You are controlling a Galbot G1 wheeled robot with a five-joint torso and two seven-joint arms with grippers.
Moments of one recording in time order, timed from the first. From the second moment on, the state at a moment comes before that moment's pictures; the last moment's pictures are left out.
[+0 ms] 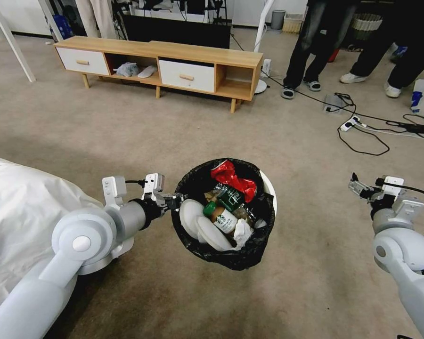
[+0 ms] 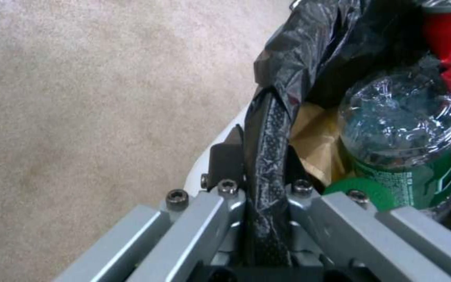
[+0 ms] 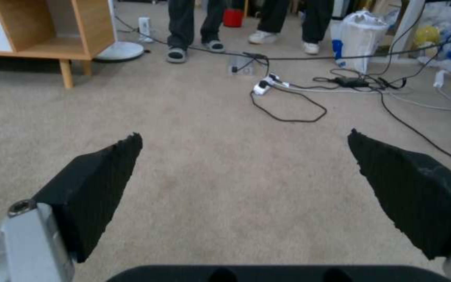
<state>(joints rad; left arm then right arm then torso) 0.93 -0.88 -0.27 -2.24 -1.56 0.74 -0.59 -1.20 0.85 0.60 1.81 0.73 -0.21 0.46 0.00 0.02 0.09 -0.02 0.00</state>
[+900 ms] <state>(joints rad) 0.93 -0.89 -0.27 -2.23 -1.55 0.74 -0.59 -1.20 0.85 0.60 1.81 0.73 -0.20 0.45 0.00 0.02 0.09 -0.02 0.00</state>
